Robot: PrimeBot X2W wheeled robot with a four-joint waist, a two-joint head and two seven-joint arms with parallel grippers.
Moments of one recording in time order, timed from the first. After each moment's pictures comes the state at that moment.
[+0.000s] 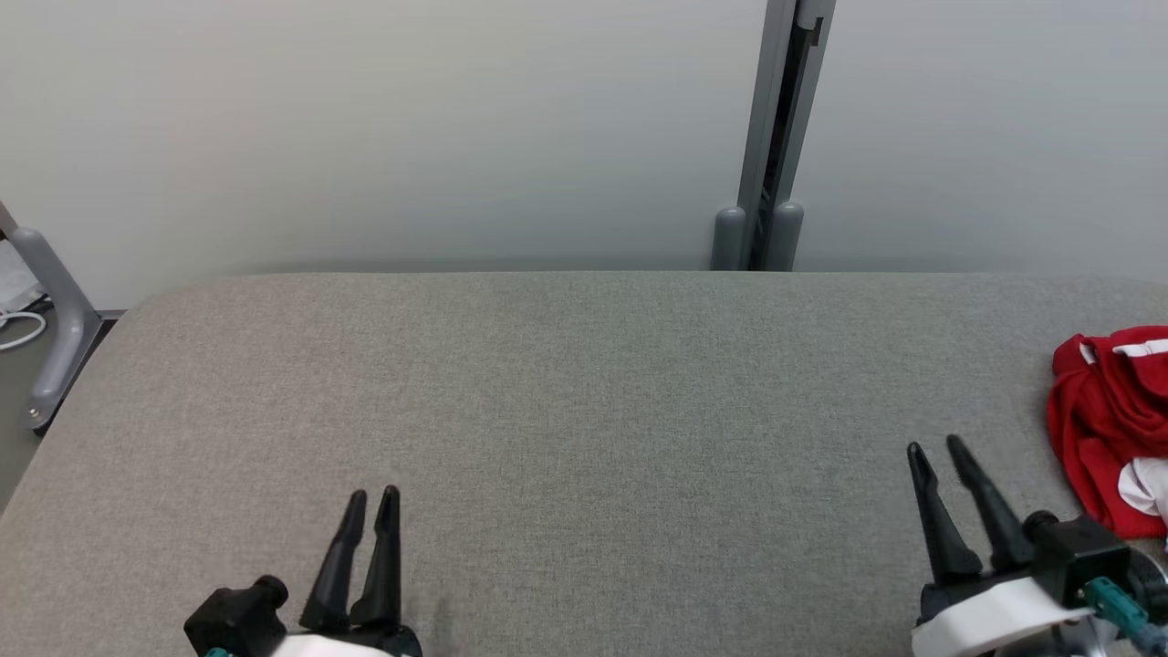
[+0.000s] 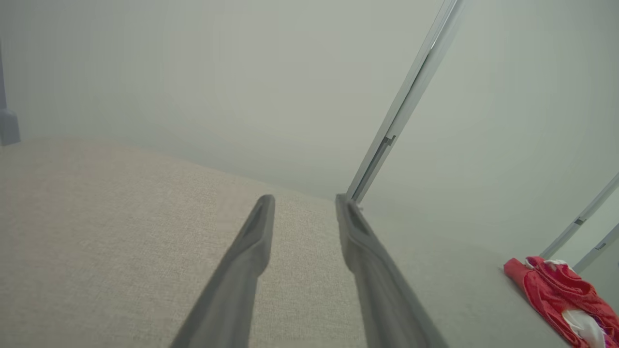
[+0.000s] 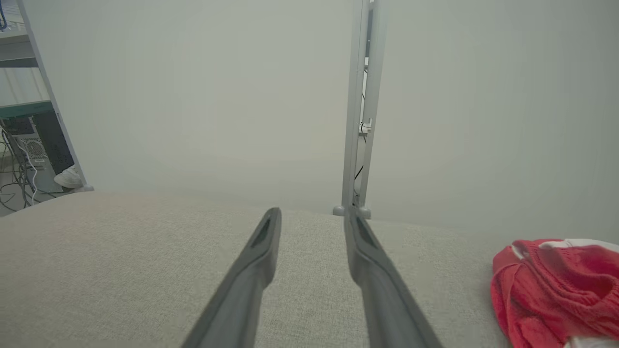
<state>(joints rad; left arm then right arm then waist) 0.06 0.05 -0.17 0.15 -0.50 -0.03 -0.26 -0.05 -0.10 0.07 0.21 0.13 0.13 -0.26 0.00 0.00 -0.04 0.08</state>
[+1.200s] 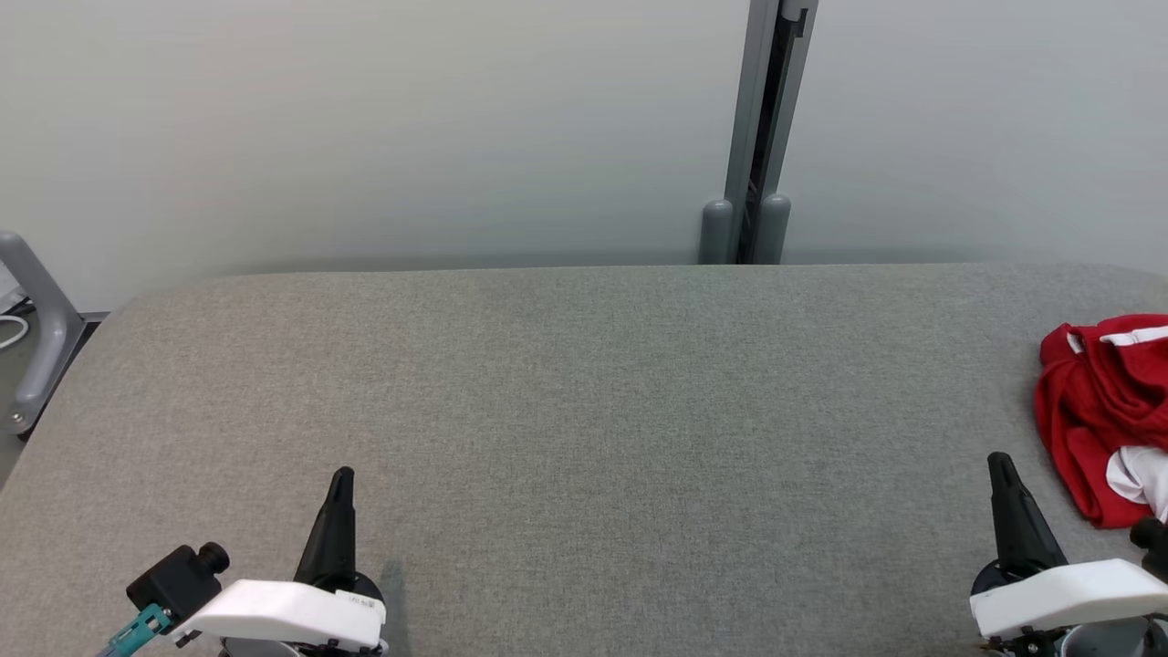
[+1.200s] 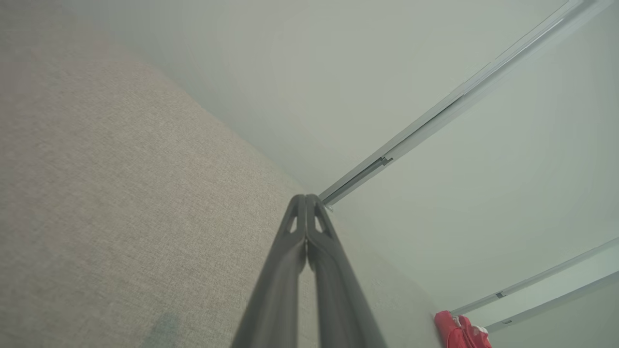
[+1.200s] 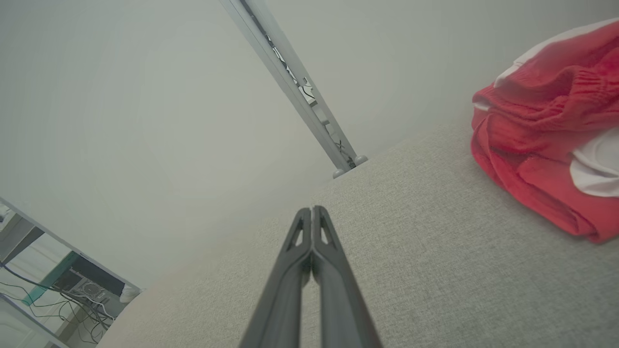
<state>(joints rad) -0.03 0.05 -0.11 0.28 -0.94 -0.06 -0.12 -0.04 -0.07 -0.03 0.25 0.69 0.13 -0.11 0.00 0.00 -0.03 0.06</state>
